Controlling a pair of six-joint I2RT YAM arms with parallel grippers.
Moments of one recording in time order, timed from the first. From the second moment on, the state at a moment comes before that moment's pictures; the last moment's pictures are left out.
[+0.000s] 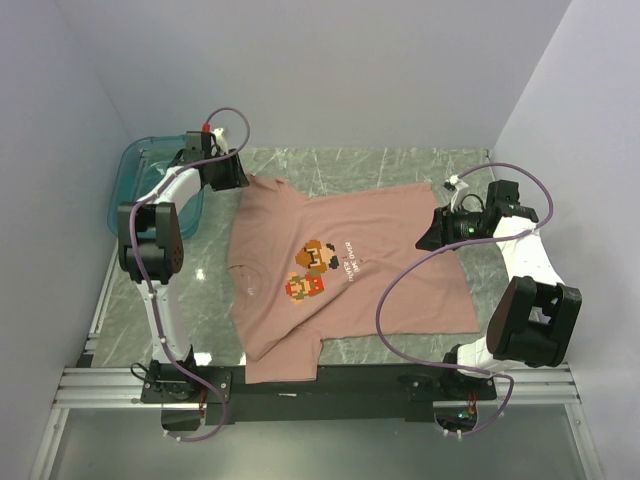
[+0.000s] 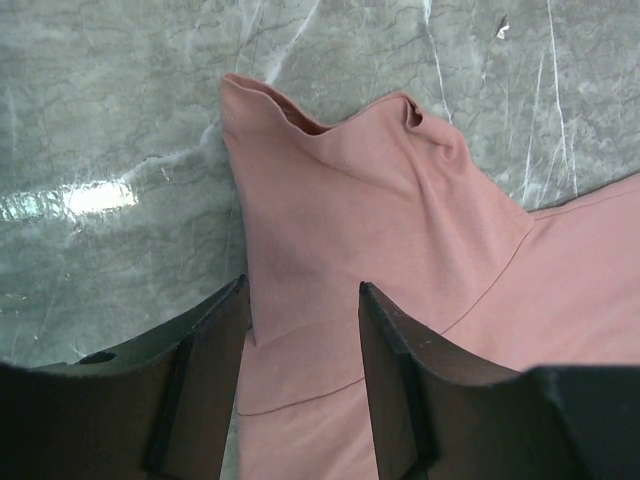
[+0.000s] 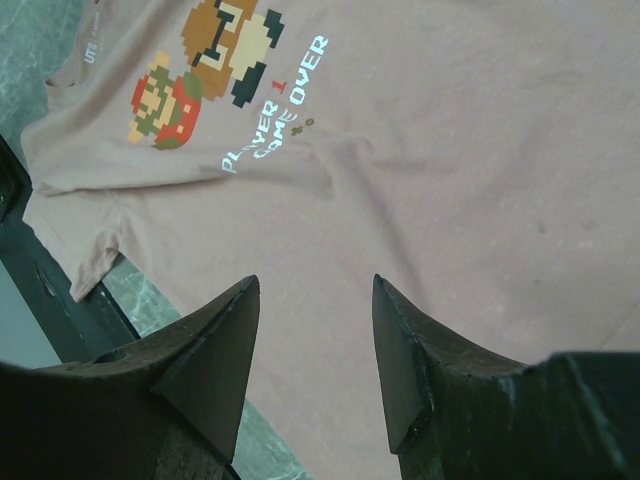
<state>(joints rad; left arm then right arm) -0.04 2.11 1.66 -0.32 0.32 -0.22 -0.25 1.45 1.09 -0.81 -0.91 -0.52</state>
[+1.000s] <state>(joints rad) -0.04 2.19 1.73 -0.35 0.31 -0.22 -0.25 1.46 1.09 -0.82 -0.92 -0.53</state>
